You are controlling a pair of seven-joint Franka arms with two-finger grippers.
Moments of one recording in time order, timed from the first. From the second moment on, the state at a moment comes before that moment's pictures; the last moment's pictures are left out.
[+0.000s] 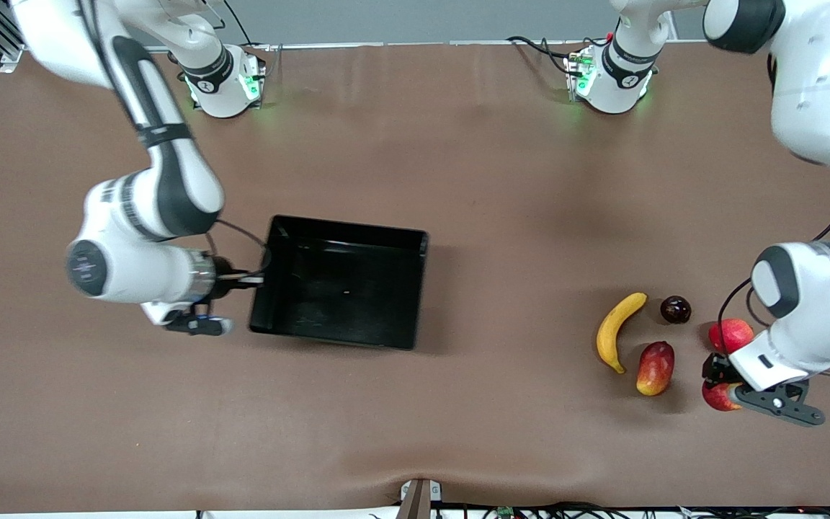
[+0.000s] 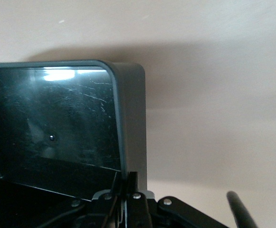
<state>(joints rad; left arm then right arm) 0.13 0.68 -0.10 -1.38 0.11 2.29 0.39 0.29 0.46 -0.01 -1.64 0.38 1.92 0.24</state>
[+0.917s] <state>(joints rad) 0.13 0.17 -0.28 -1.92 0.11 2.23 0.11 0.55 0.61 -0.01 -1.64 0.43 2.16 0.40</state>
